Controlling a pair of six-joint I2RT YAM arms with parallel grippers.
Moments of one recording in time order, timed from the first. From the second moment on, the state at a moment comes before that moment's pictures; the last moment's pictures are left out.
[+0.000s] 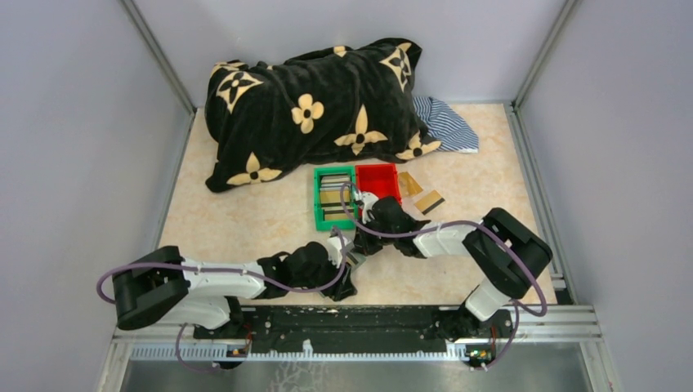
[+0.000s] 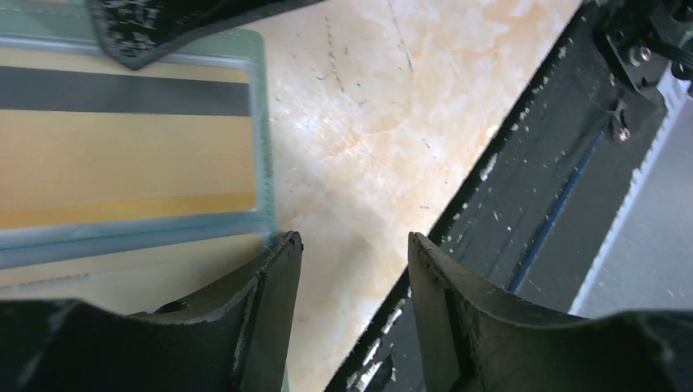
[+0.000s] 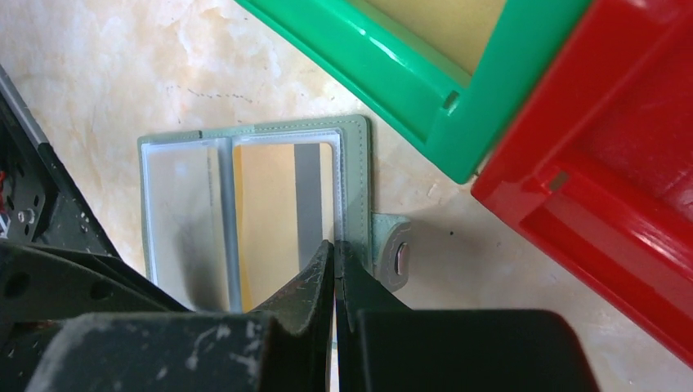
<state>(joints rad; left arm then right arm) -1.15 1.30 0.36 0.29 0.09 -0.50 0.78 1.59 0.59 0.27 -0.32 0.39</state>
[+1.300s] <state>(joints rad) -0.90 1.34 0.35 0.41 0.14 -0.76 0.78 1.44 0.52 0.14 -0.27 0.39</state>
